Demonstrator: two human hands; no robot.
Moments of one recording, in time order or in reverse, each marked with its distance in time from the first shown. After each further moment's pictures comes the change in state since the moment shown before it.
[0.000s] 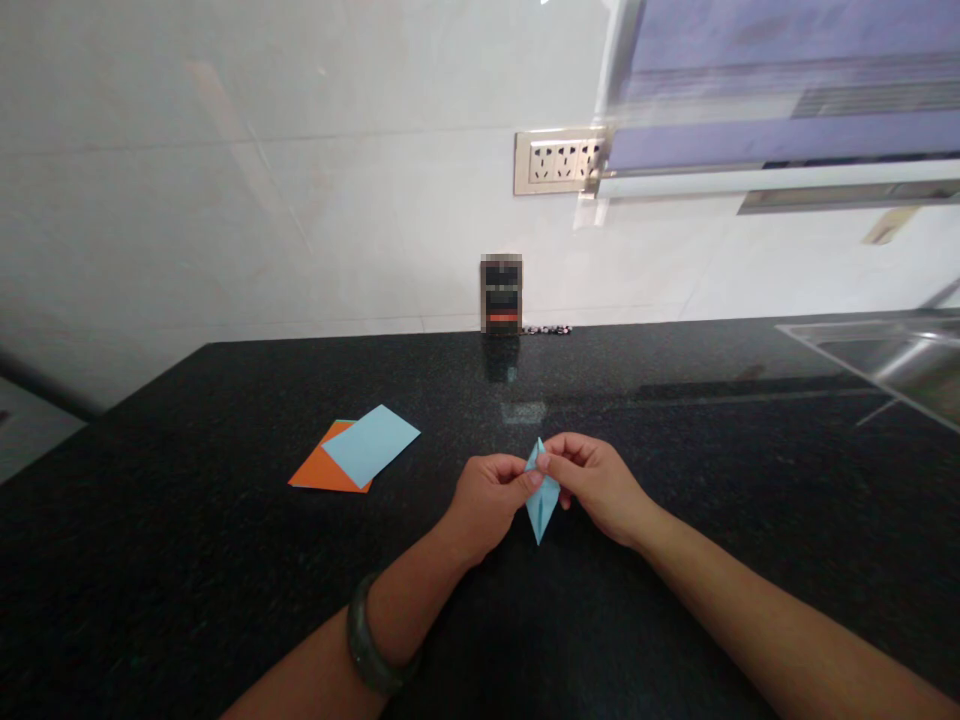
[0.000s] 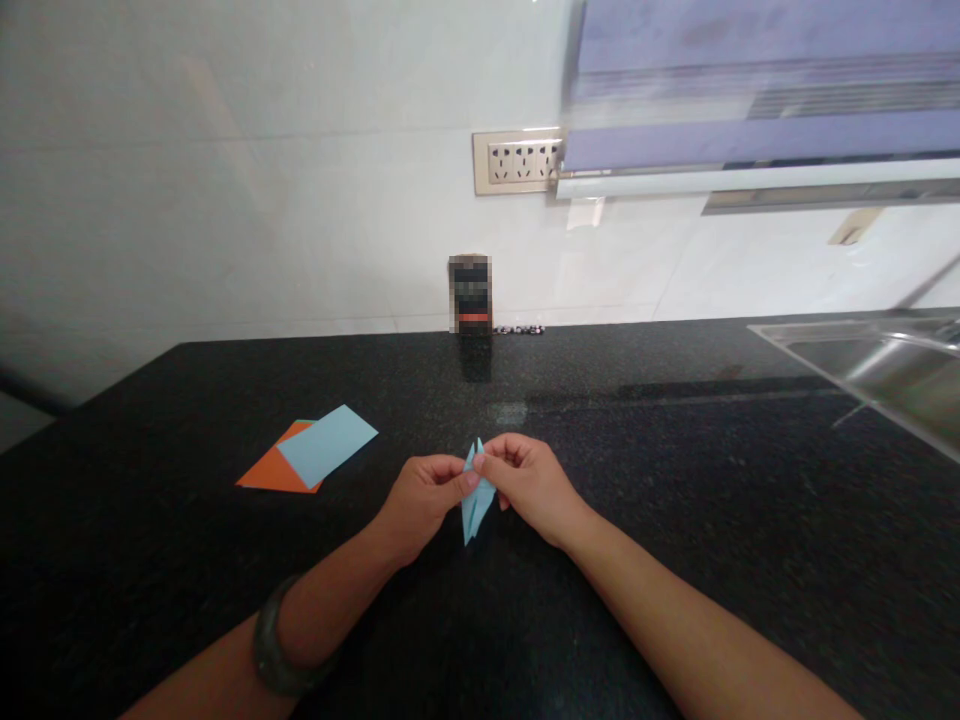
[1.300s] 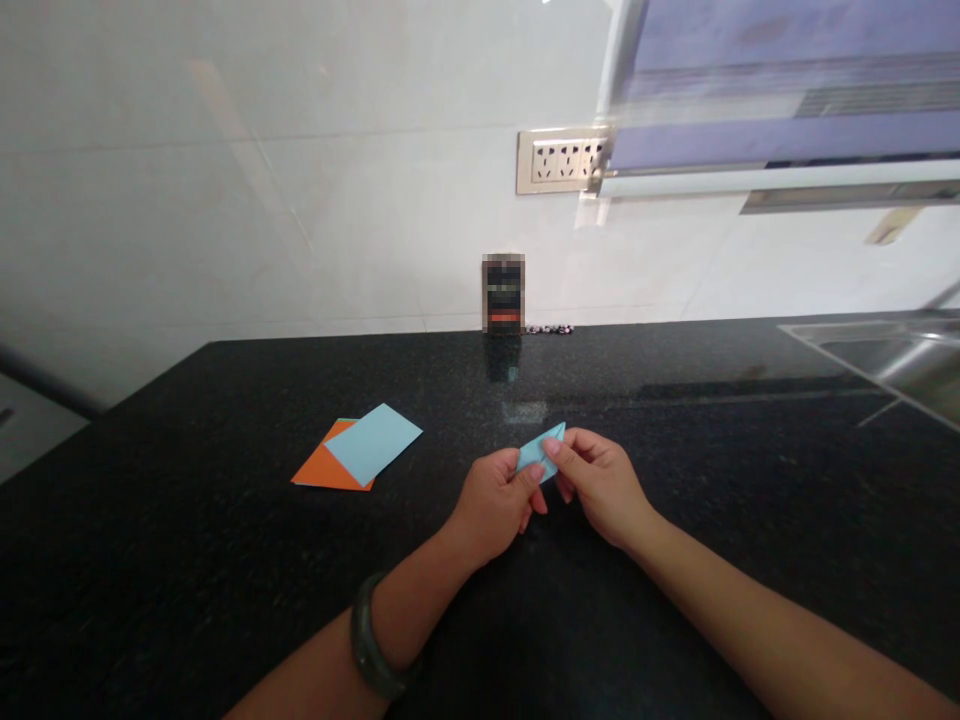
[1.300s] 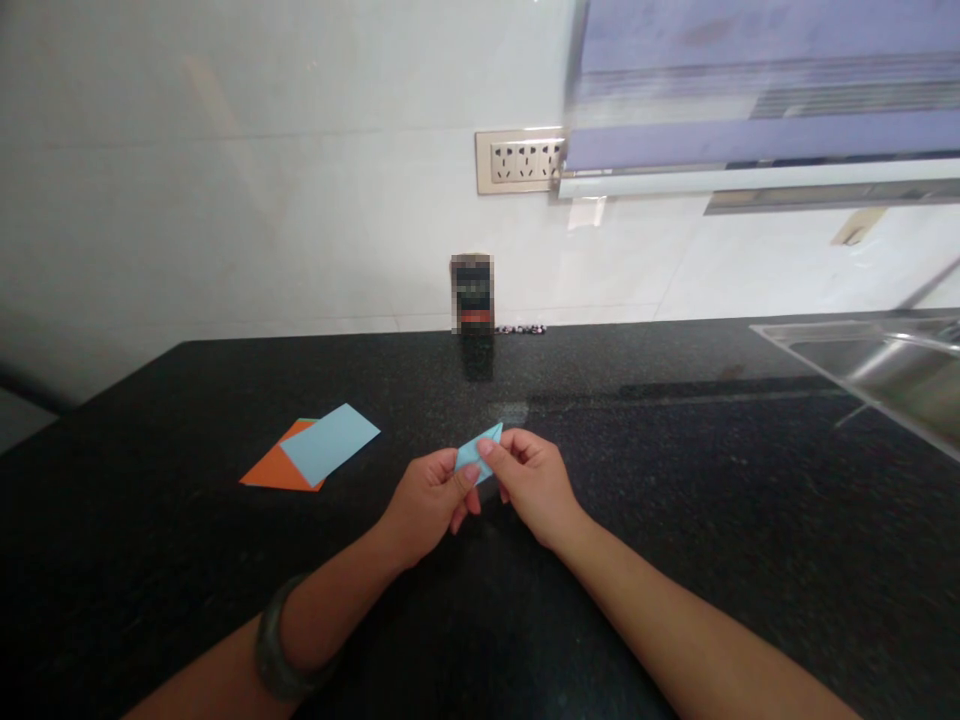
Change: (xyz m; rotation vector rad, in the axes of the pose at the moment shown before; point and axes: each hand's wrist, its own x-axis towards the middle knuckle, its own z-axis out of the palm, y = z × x) left_hand -0.004 0.006 0.007 0.163 0.013 -0.003; right_hand -0.002 0.000 0.007 -0.025 0.142 -0.131
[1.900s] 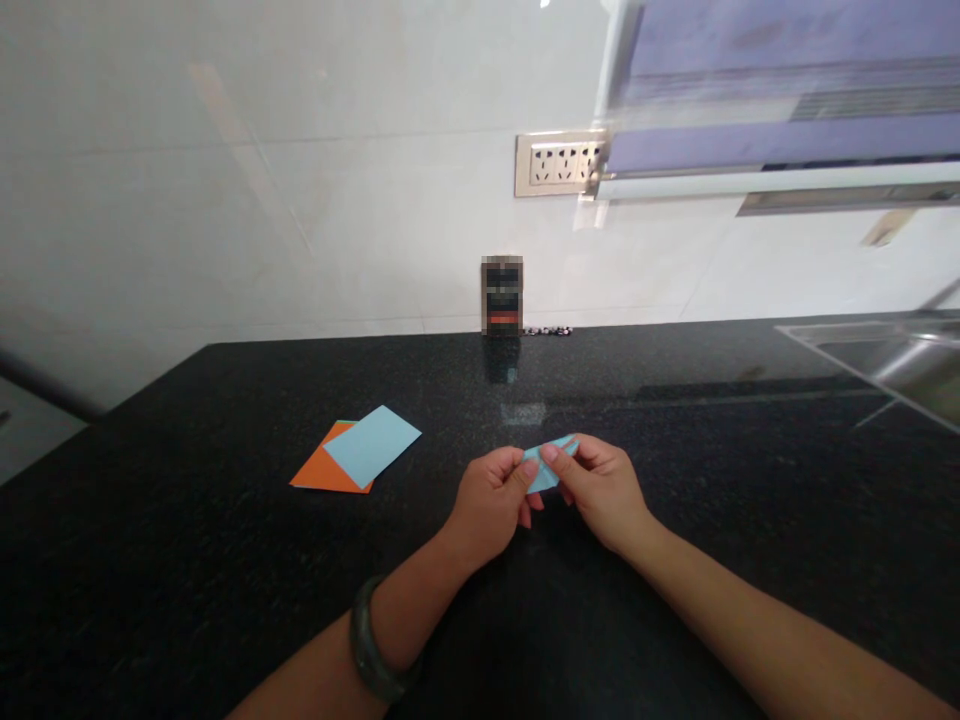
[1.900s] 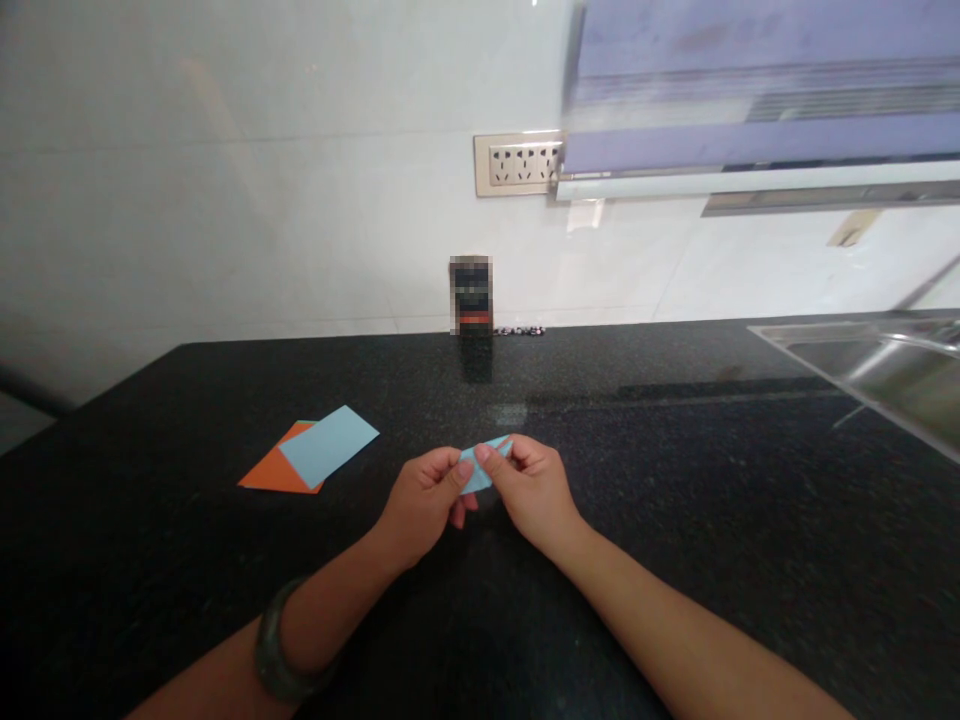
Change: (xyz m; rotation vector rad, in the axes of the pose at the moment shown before) left_hand 0.001 -0.002 -0.003 -0.003 0.034 0.059; right_hand -0.005 -0.009 0.002 -0.086 0.036 -0.076
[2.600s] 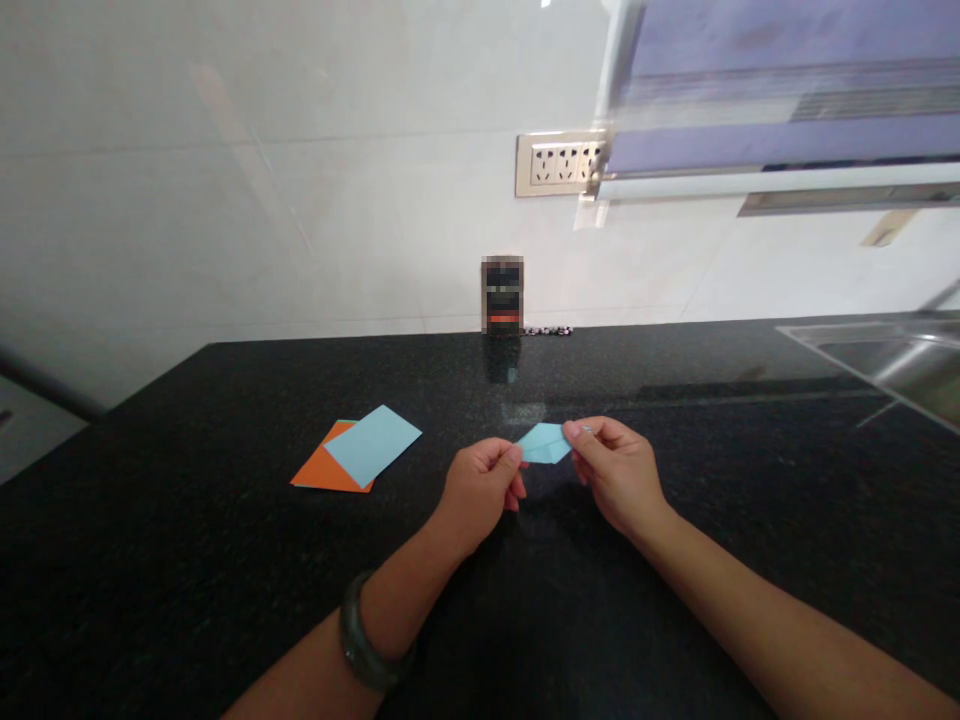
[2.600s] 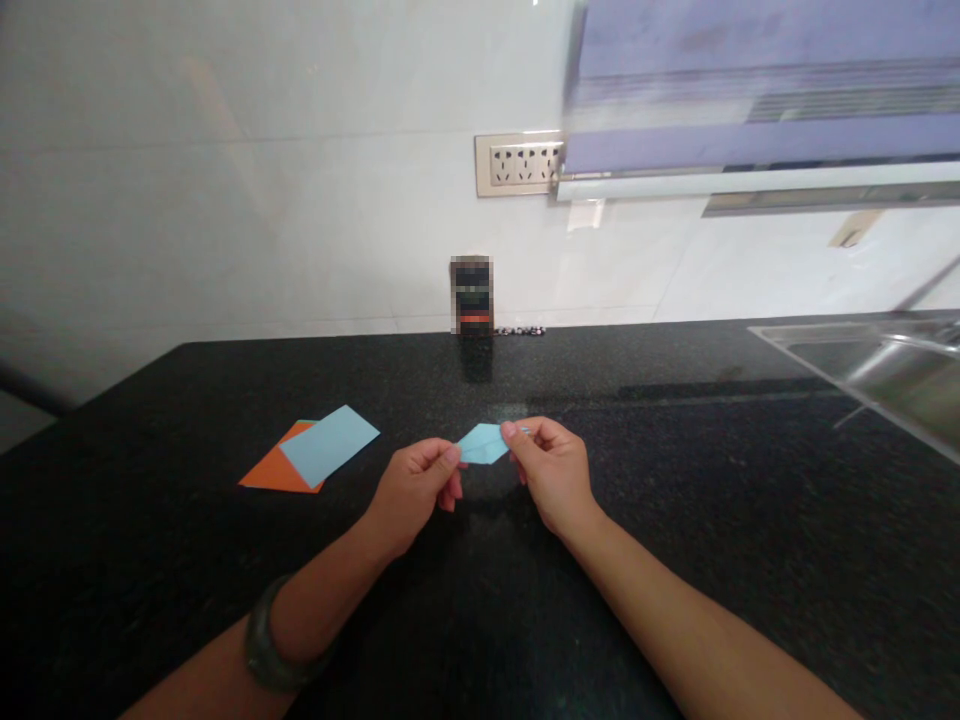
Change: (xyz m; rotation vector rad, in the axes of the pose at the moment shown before) left_hand 0.005 0.002 -0.011 -0.001 0.098 -0.032; right_hand 0.013 0.017 -0.009 0.243 0.221 0.010
